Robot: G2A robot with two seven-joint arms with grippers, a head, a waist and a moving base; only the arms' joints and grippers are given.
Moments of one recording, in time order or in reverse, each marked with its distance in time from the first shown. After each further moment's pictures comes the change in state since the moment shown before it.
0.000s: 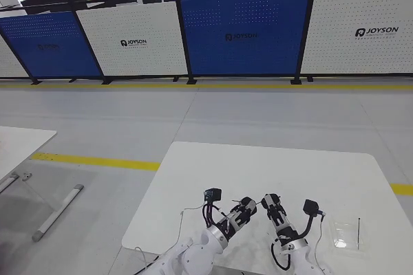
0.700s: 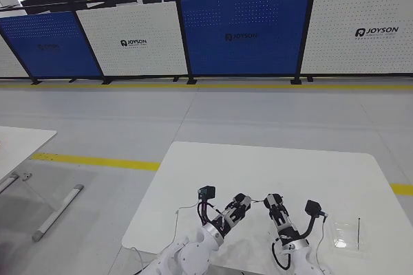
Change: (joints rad) left arm 0.022 0.005 -0.043 -0.014 -0.010 -0.008 0.006; right arm -0.010 -0.013 0.016 0.003 -0.028 0.021 -0.019
